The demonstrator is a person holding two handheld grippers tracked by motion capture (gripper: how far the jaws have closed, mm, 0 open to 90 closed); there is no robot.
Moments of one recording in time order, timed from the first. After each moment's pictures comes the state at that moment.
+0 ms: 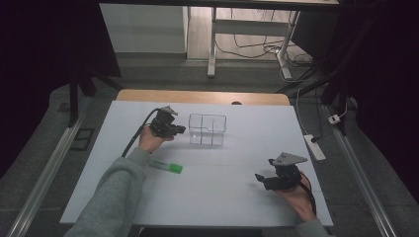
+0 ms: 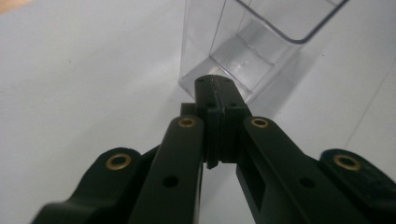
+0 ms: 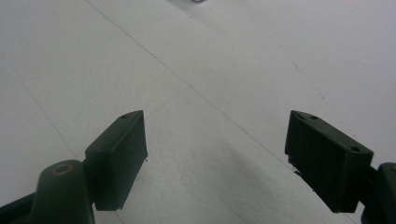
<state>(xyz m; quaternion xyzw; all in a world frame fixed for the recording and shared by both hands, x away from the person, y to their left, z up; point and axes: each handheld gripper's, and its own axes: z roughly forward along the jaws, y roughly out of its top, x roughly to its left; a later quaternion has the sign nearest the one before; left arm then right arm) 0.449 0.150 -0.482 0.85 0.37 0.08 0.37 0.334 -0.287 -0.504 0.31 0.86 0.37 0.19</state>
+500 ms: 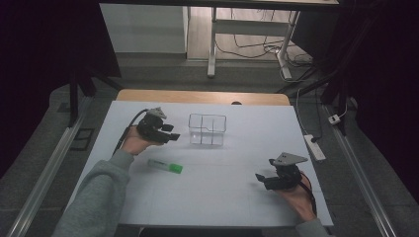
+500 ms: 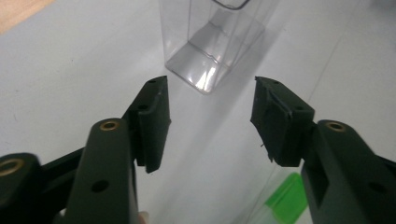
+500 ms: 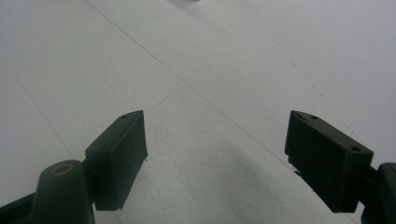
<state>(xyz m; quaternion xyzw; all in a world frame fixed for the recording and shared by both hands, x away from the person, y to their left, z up) 0.424 0.177 -0.466 0.87 0.31 0.08 0.37 0.335 -0.288 -0.505 0.31 0.86 0.37 0.19</state>
